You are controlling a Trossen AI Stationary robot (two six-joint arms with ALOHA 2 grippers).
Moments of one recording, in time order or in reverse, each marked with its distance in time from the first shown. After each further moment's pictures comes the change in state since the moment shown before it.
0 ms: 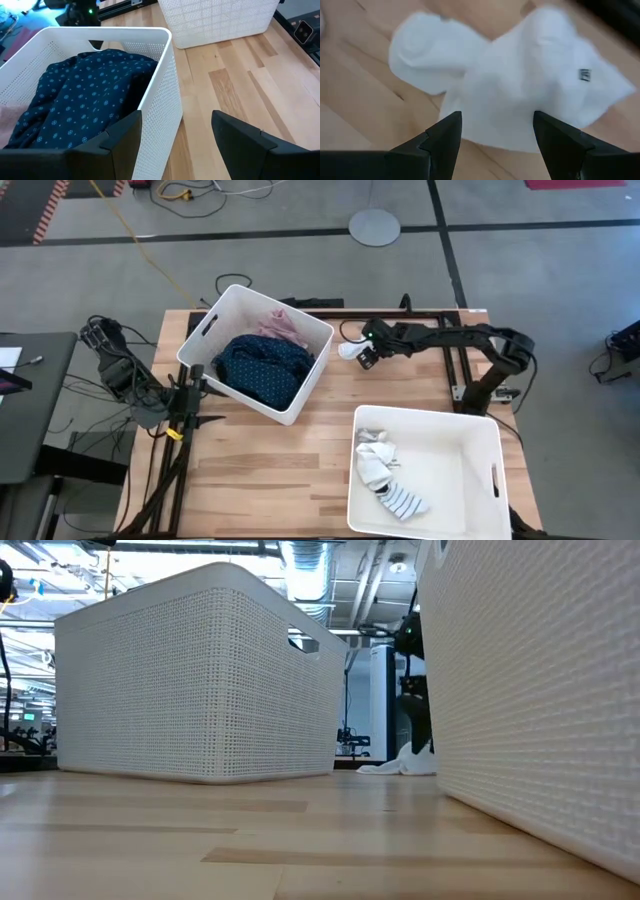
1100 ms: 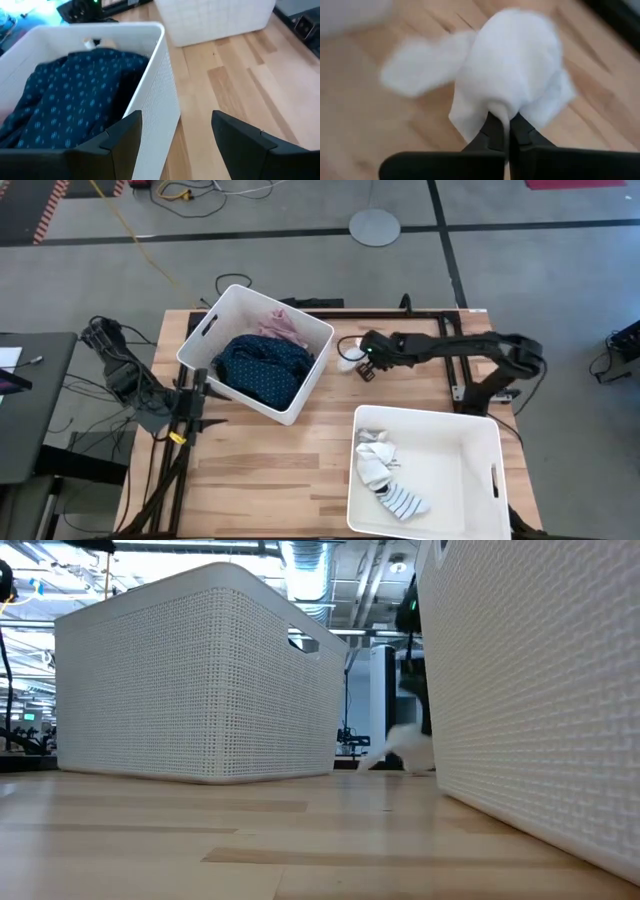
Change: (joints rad) left arm 0.000 -0.001 -0.059 0.061 0.002 0.019; right arm 0.153 -0.065 -0.003 -0.086 0.065 0.037
